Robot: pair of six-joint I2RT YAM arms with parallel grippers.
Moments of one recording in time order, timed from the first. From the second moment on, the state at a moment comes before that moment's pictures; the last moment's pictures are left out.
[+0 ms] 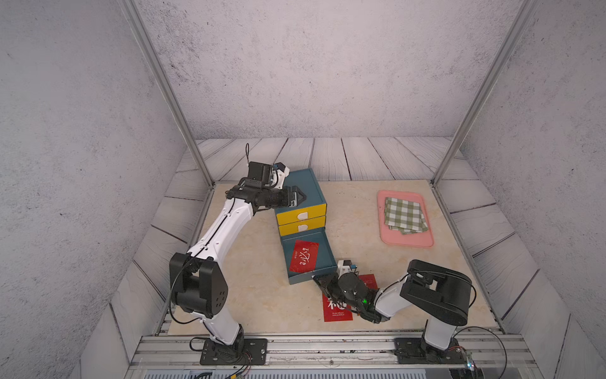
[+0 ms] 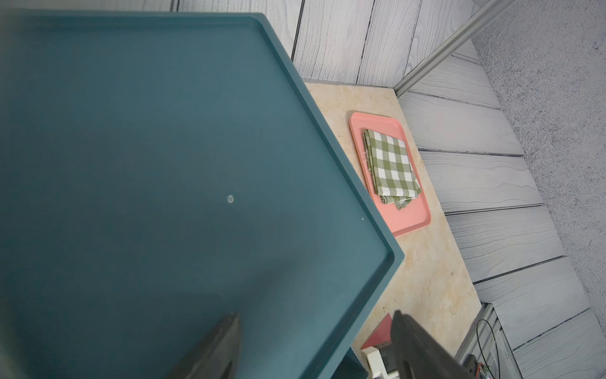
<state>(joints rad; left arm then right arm) -0.27 1.67 1.56 -0.63 0.53 -0.28 1.09 1.79 0.44 0.93 0.12 1.63</state>
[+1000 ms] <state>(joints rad) -0.26 1.37 1.45 -0.71 0.43 -0.31 1.05 1.16 0.63 0.07 0.13 1.27</state>
